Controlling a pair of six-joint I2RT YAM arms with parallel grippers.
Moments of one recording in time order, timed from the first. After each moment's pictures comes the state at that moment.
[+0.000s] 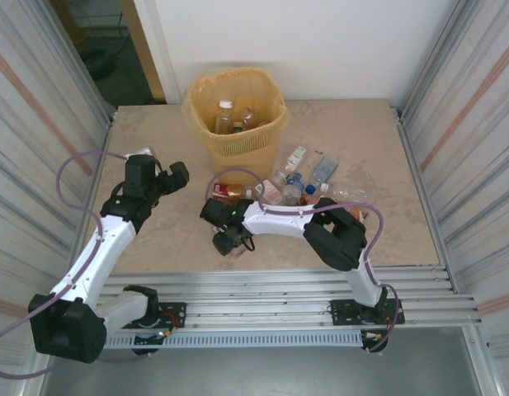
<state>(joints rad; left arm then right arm) -0.20 1.07 0.87 -0.42 -0.12 -0.50 1.10 2.06 1.49 -0.72 0.12 0.38</state>
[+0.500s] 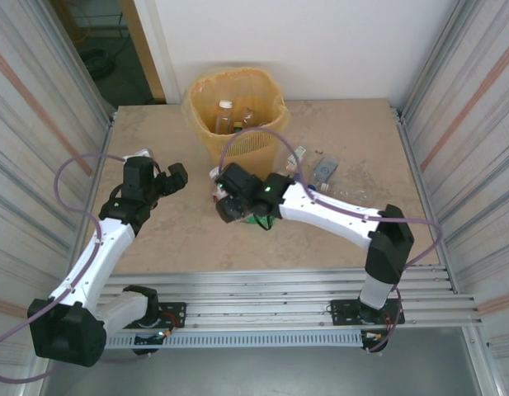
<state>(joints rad) -0.19 1.05 0.85 -0.42 -0.12 -0.50 1.03 1.72 1.57 -0.79 0.23 0.37</state>
